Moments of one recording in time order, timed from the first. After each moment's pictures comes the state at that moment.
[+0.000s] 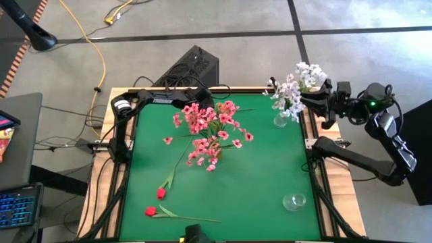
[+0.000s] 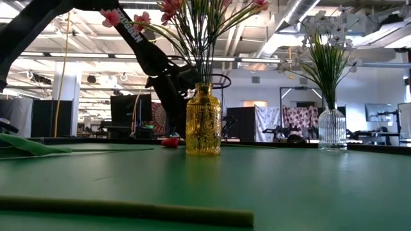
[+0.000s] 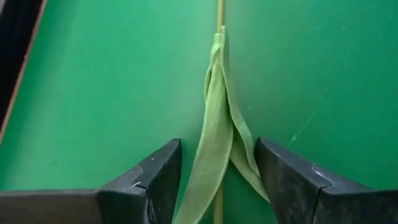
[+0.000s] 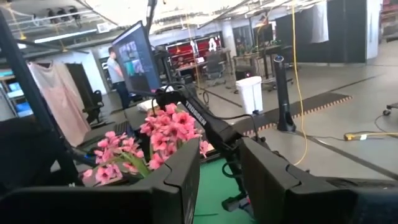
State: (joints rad) left arm 0.58 2.02 1.26 -0.30 0.12 0.37; right arm -0.70 0.48 1.02 -0.46 -0.45 0.24
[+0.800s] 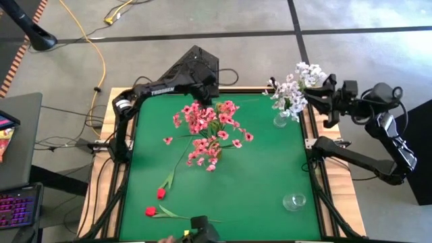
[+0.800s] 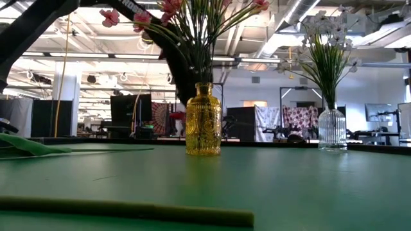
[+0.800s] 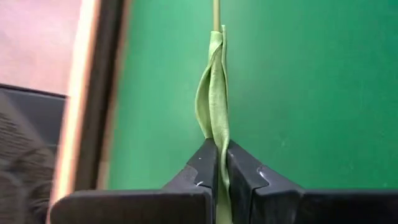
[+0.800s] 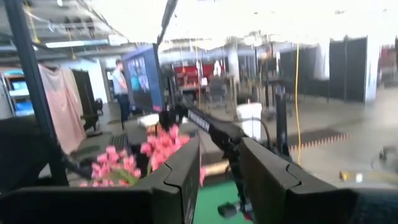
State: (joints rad) left arm 0.59 2.03 1.67 -0.76 0.10 0.44; right arm -0.69 0.48 1.02 -0.33 -0.45 0.17
